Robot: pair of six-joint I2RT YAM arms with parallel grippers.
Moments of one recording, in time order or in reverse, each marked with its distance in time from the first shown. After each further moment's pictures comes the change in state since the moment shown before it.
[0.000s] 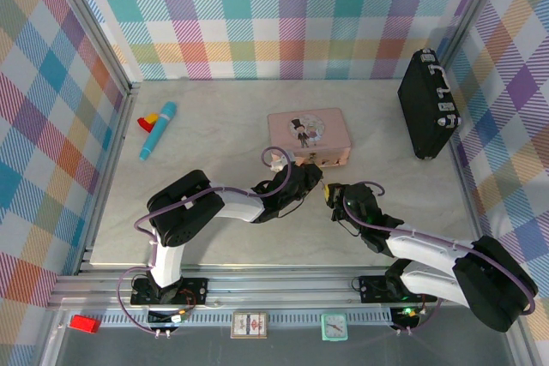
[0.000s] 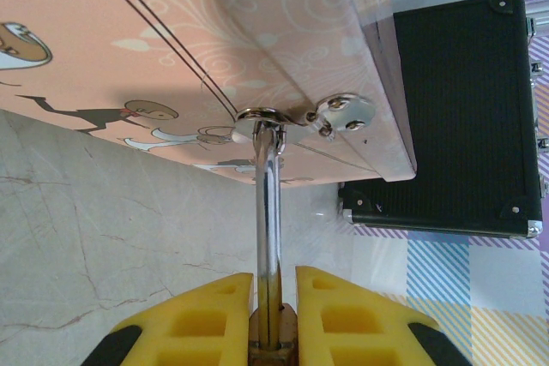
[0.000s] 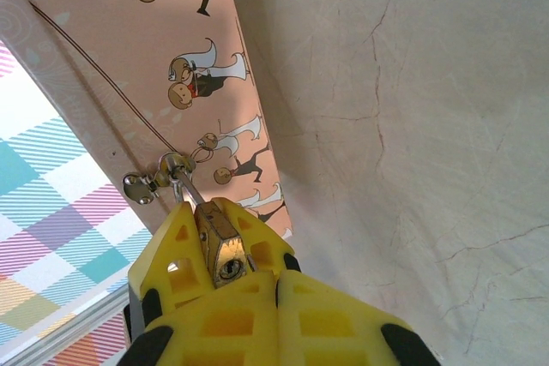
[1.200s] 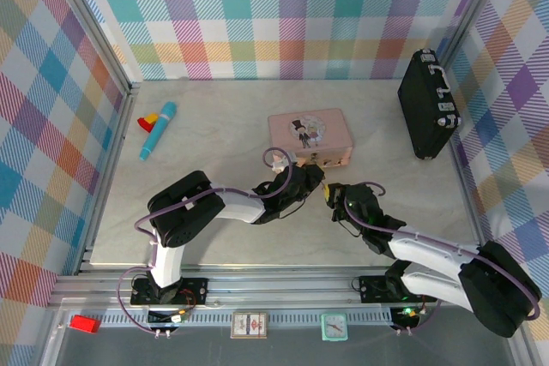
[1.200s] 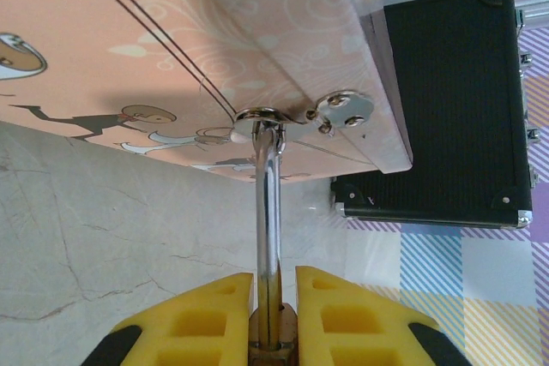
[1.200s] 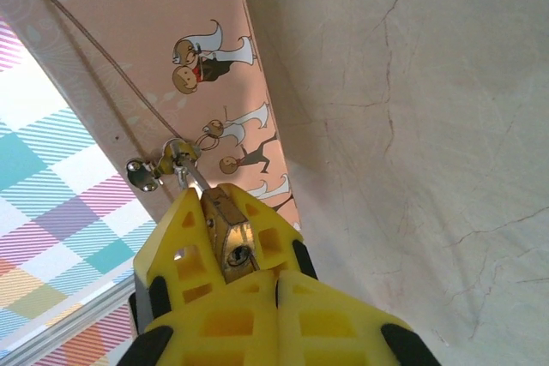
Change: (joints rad) left arm -0.013 0.002 0.000 0.019 -0.001 0.003; right arm 0.006 -0.049 0.000 -0.031 0.001 -0.001
